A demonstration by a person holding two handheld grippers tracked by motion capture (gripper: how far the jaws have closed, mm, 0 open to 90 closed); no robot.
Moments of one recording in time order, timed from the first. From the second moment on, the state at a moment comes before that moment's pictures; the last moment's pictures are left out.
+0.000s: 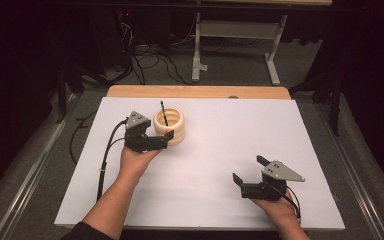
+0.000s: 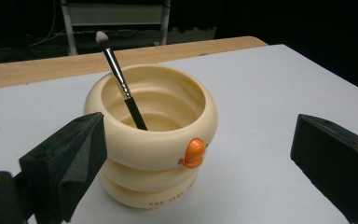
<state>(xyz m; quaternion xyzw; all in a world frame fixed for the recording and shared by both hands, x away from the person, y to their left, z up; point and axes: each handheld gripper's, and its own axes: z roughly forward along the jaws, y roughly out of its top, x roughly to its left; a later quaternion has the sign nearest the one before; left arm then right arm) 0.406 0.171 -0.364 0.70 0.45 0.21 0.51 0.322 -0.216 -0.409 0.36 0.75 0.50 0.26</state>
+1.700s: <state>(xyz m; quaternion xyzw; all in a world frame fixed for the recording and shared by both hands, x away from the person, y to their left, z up) 0.297 0.194 -0.400 0.71 0.39 0.22 0.54 0.321 -0.217 -0.410 0.37 0.74 0.49 0.26</state>
